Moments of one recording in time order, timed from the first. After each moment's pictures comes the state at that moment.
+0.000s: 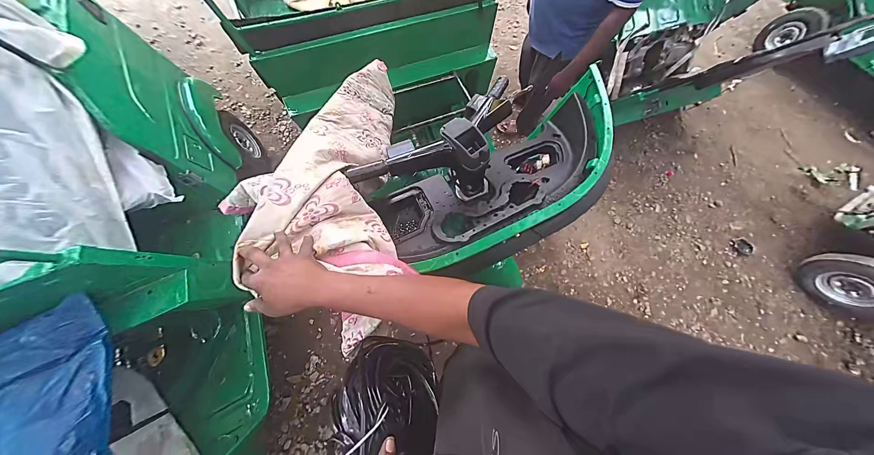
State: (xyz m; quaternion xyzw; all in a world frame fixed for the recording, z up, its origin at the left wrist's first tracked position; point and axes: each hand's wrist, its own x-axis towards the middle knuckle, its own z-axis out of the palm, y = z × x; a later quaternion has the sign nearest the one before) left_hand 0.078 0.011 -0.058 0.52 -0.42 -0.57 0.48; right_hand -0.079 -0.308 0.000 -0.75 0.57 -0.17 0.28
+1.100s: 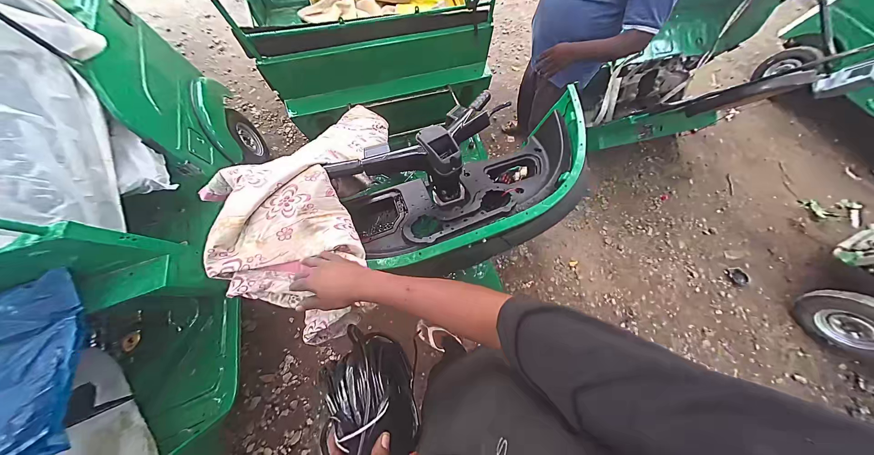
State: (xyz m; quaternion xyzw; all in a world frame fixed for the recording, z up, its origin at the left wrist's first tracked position) left_hand 0.022 0.065 -0.032 0.53 -0.56 -0.51 0.38; right_hand -0.170 -0.194 -0.055 -0.82 0.48 -0.16 0.28
